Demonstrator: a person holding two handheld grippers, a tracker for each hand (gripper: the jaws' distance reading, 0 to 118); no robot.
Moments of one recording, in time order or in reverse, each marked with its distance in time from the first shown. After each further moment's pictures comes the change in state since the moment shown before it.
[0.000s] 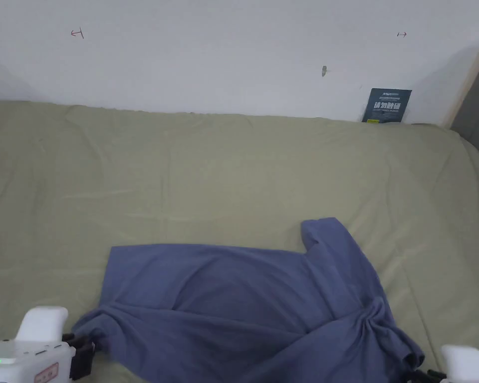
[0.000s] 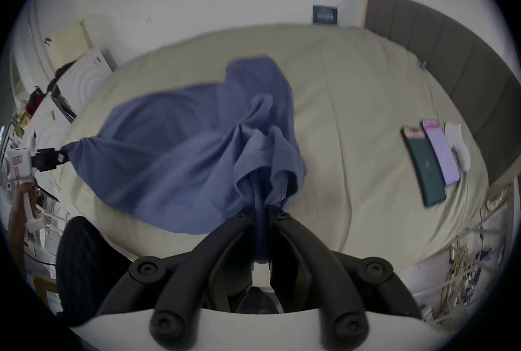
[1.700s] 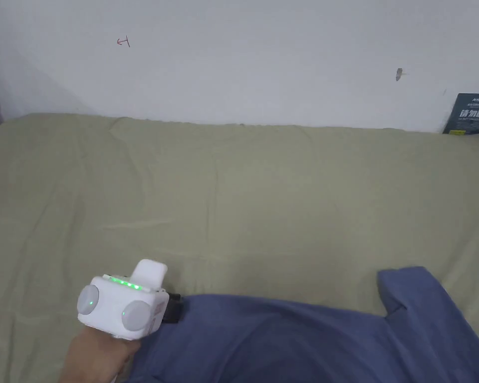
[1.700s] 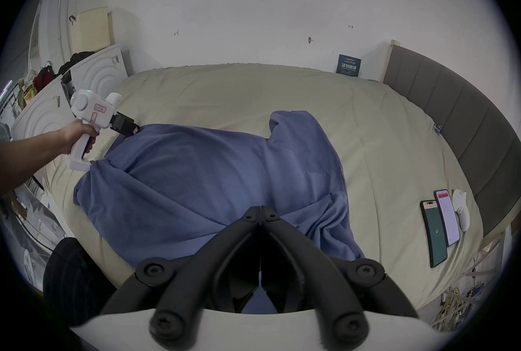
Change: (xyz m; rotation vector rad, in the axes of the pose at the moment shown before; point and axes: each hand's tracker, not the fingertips) left arm -0.014 0.175 -0.211 -0.035 0.166 -0.240; right arm -0.096 0.069 -0.001 0.259 -0.003 0.166
